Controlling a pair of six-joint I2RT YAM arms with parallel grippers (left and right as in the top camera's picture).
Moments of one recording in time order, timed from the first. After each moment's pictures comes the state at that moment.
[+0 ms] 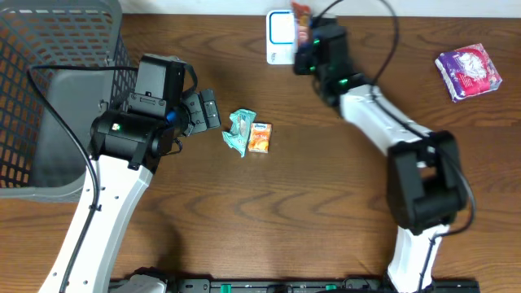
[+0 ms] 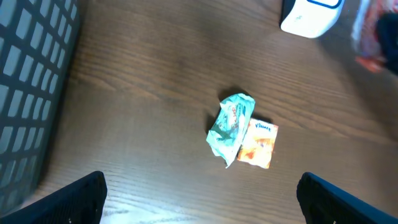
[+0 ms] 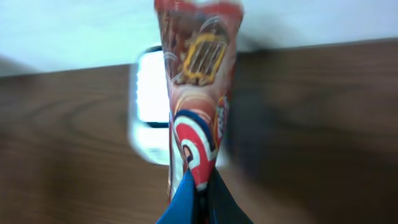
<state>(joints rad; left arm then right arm) -0.26 1.35 1.40 -1.00 -0.06 -0.46 0.31 2.06 1.49 0.00 0.03 0.32</state>
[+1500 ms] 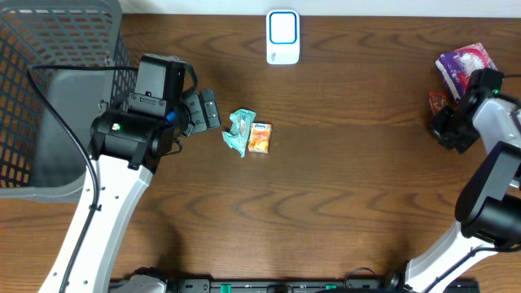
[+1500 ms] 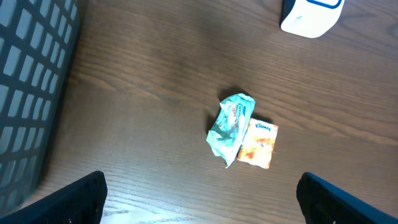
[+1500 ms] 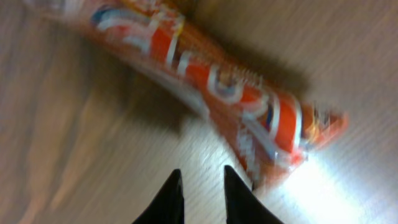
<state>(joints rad) -0.26 1.35 1.40 -1.00 -0.06 -0.46 -0.38 1.99 1.36 -0.74 0.02 0.46</state>
